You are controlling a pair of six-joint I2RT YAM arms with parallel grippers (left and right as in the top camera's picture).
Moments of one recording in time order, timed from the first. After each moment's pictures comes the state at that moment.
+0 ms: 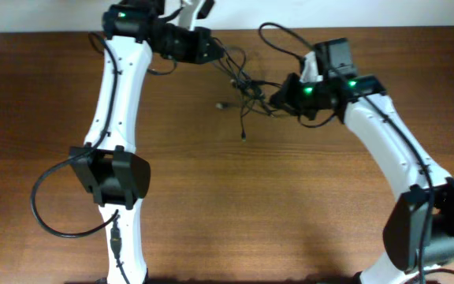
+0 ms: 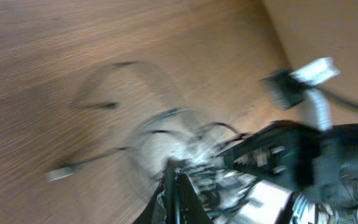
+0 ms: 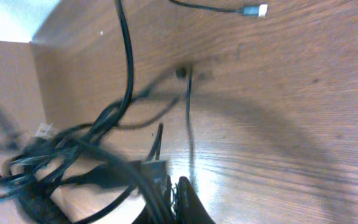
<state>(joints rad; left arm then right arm) -0.13 2.29 2.50 -1.27 0.78 0.07 0.21 1.81 1.49 -0.67 -0.53 0.65</state>
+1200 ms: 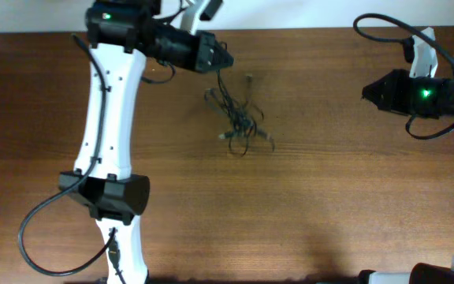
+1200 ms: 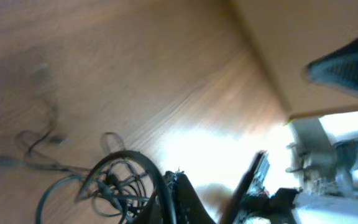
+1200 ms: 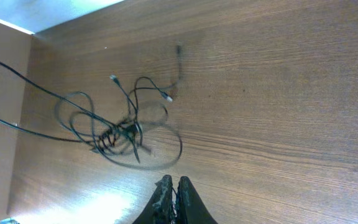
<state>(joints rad) -0.21 2.16 2.58 -1.52 0.82 0.14 -0.18 1.55 1.80 -1.28 -0.60 0.06</state>
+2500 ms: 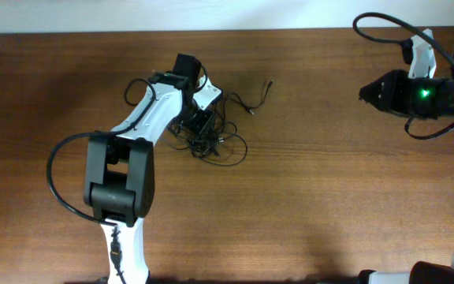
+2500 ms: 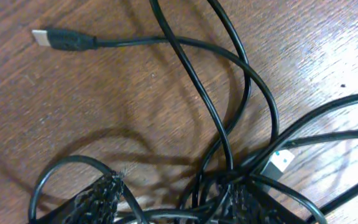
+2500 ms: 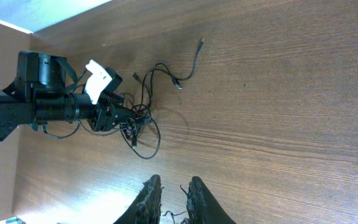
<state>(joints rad) -0.24 2.15 1.63 -0.85 0.14 0.37 -0.18 1.56 1.80 -1.30 -0.60 0.07</state>
